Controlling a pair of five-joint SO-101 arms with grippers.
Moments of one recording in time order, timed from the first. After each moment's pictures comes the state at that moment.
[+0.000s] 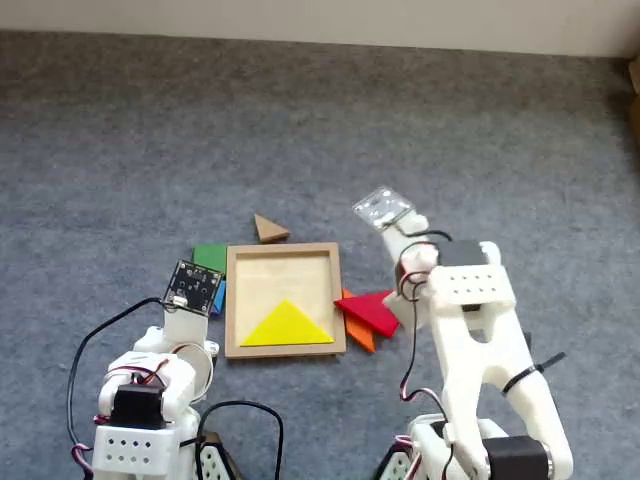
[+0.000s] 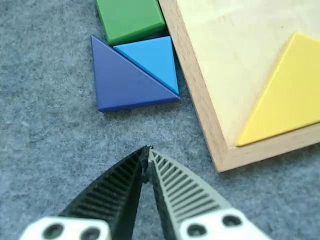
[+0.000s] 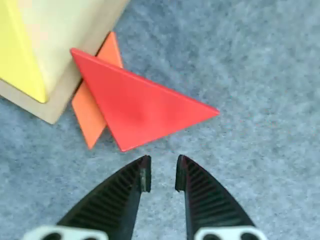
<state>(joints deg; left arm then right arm) -2.2 -102.0 96.0 75.9 -6.1 -10.4 -24.8 44.5 67.7 37.4</state>
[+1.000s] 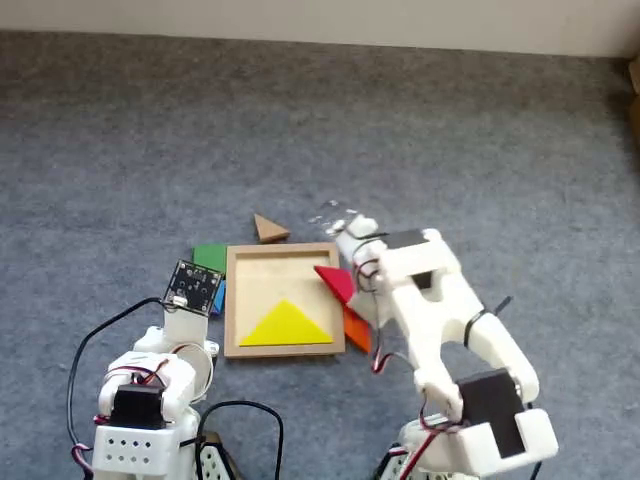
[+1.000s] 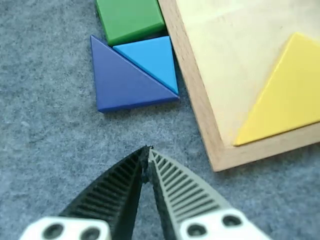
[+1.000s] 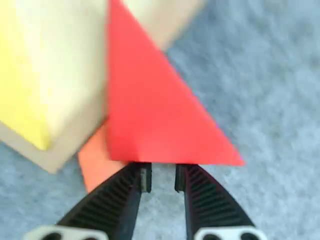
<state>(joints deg) -2.2 -102.0 96.0 75.9 -6.1 -23.0 -6.2 40.3 57.3 36.7</state>
